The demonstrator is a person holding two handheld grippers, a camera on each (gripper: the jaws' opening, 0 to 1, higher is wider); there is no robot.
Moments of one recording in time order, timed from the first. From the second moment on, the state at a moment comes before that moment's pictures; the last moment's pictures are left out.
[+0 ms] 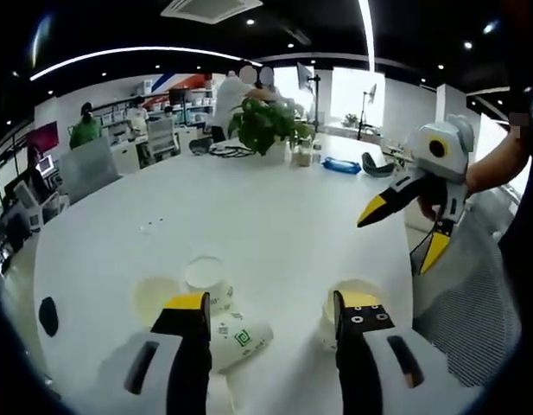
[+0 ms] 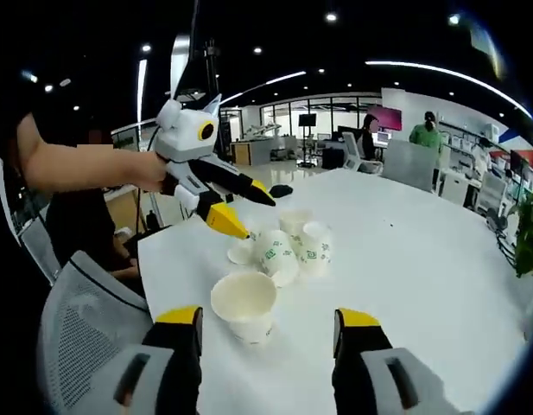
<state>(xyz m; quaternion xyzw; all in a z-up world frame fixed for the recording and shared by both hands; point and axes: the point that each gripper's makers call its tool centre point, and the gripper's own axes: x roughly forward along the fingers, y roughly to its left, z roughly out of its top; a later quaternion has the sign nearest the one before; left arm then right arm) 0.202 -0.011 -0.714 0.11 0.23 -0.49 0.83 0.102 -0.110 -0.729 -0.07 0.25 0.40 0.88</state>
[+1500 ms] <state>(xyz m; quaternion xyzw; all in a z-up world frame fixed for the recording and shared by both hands) 0.293 0.015 -0.781 0.15 0.33 -0.41 0.84 0.076 -0.162 -0.747 -0.04 0.24 0.32 0.91</state>
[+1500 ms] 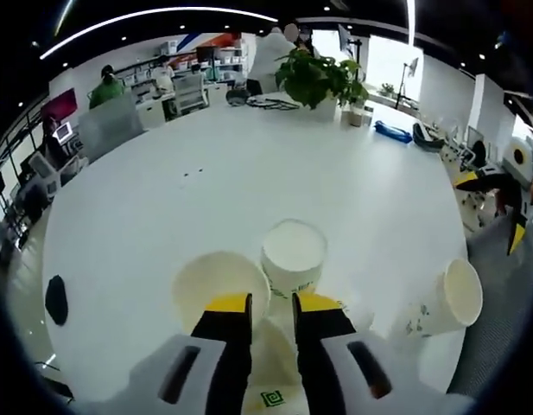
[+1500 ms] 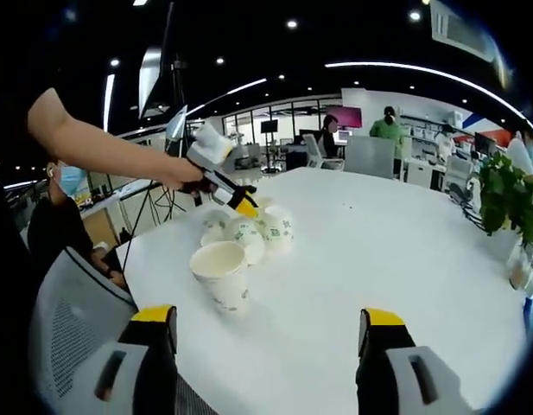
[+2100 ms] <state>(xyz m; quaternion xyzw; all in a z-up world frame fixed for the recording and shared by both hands) 0.291 0.017 -0.777 0.17 0.32 -0.41 0.83 0.074 -0.164 -0.753 -0.04 0.25 0.32 0.91</state>
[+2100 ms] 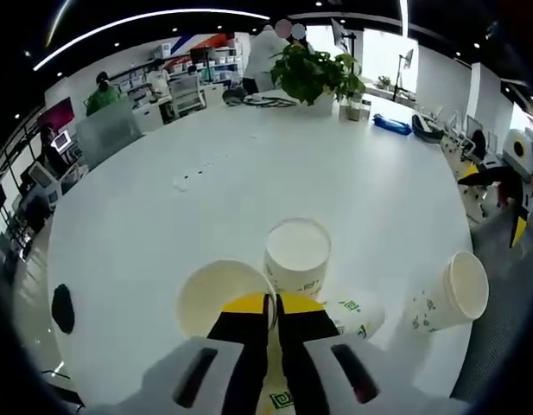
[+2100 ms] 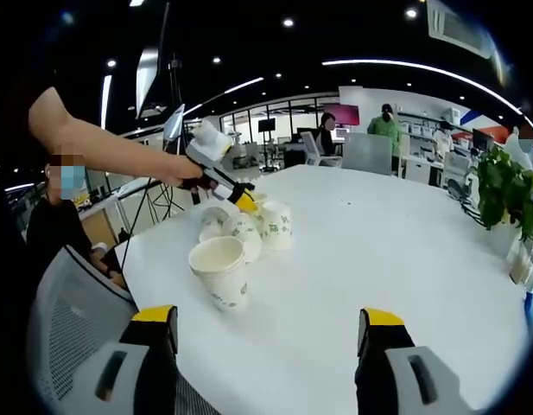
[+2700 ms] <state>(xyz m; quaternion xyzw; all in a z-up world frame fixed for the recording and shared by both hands) 0.282 0.032 -0.744 0.19 0.29 -0.41 0.84 0.072 -0.161 -0.749 -0.03 0.24 0.32 0.92</state>
